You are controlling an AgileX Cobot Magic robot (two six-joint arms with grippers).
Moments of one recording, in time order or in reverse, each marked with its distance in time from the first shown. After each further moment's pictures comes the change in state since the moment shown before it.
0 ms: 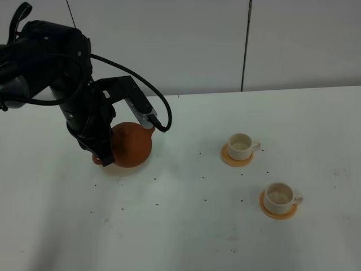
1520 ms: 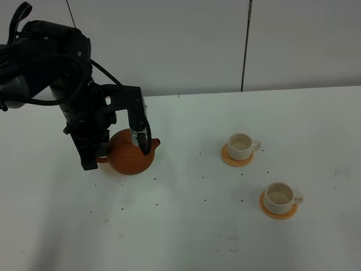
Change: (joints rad) left arm 0.000 0.000 0.000 0.001 -0.007 0.347; right arm 0.000 0.000 0.000 0.000 0.000 0.000
